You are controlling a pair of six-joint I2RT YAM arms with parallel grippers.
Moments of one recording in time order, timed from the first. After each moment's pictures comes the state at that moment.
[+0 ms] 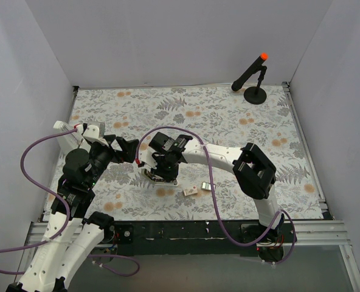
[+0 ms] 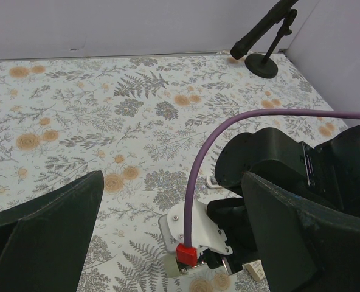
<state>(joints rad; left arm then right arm) -0.34 0.54 0.77 -0.29 0.04 -0.24 1.06 2.01 1.57 -0.77 -0.28 -0.43</state>
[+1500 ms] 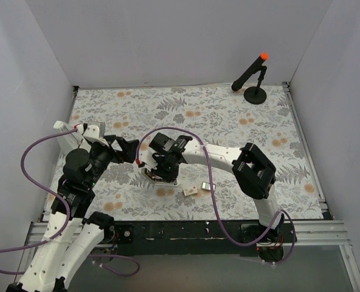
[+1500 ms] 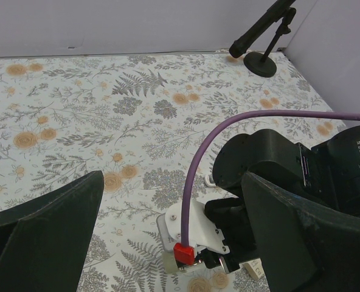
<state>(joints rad) -0.34 0.54 0.77 -0.29 0.05 -0.25 1.06 2.02 1.56 -0.76 -0.27 -0.42</state>
